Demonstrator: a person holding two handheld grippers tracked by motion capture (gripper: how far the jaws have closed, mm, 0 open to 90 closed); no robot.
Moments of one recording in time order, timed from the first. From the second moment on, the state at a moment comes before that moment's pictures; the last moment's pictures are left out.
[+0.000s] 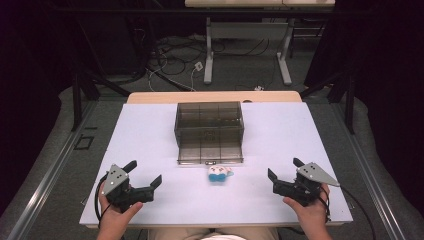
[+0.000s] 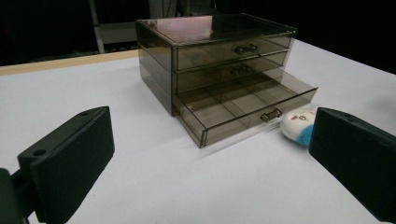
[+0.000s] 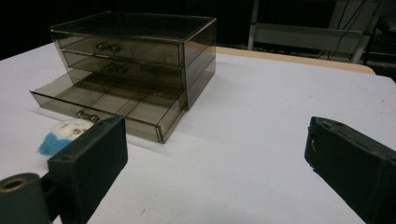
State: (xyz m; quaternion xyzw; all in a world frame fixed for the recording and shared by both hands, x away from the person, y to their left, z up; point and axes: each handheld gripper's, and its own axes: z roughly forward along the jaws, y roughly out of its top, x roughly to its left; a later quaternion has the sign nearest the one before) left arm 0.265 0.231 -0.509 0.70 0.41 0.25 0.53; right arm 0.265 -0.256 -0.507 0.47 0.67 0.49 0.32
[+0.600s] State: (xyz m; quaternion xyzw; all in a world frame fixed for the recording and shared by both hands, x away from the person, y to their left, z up) left arm 0.263 0.233 -0.510 0.70 0.39 0.27 0.53; right arm 0.266 -0.228 -0.513 0.44 0.70 0.47 0.31
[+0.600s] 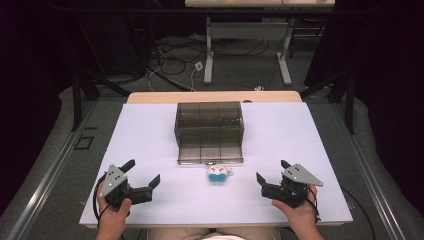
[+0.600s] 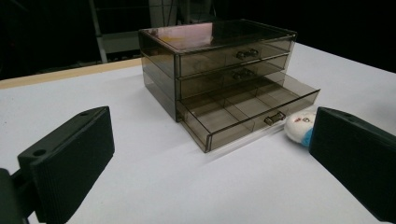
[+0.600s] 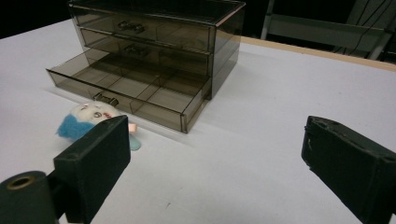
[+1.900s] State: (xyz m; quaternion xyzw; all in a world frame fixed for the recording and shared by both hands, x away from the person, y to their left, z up) left arm 0.266 0.234 -0.512 0.70 0.40 0.26 0.53; right arm 0.294 -0.166 -0.512 0.41 0.76 0.46 0.23
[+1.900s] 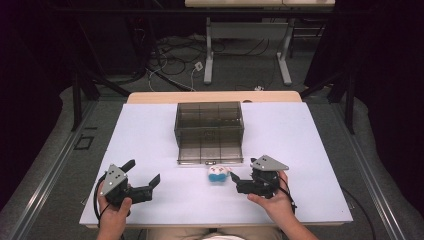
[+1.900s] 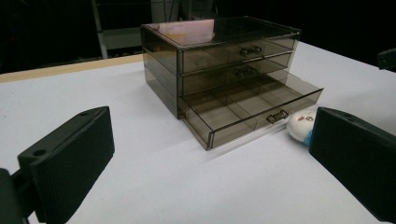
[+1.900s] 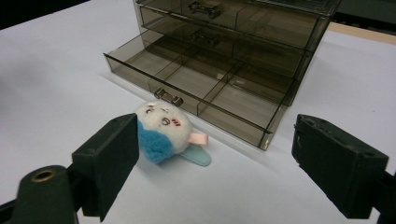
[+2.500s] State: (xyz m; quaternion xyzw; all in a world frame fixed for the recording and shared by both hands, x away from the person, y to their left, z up) left arm 0.267 0.234 -0.513 0.70 0.40 0.26 0.53; right arm 0.305 -0.142 -0.518 0.41 0.77 0.45 0.20
